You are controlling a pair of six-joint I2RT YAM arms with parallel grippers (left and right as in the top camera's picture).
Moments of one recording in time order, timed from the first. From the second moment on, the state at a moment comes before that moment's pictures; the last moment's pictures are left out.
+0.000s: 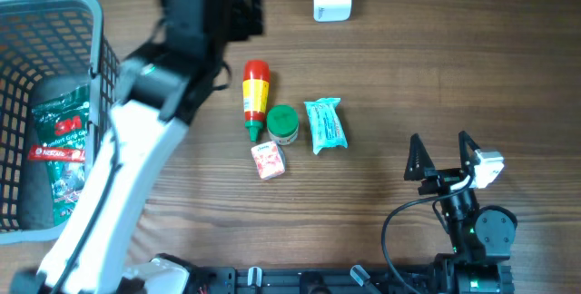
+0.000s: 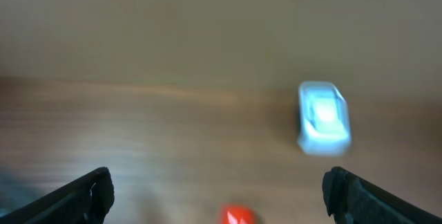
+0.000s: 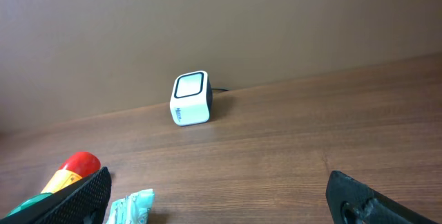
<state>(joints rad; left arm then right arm) -0.38 1.46 1.65 -0.69 -0.41 -0.25 -0.03 0.02 0.01 0.01 -0.18 0.25</state>
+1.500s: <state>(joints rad) 0.59 1.95 1.33 -0.85 -0.34 -0.99 -0.03 0.02 0.01 0.01 -0.18 0.25</state>
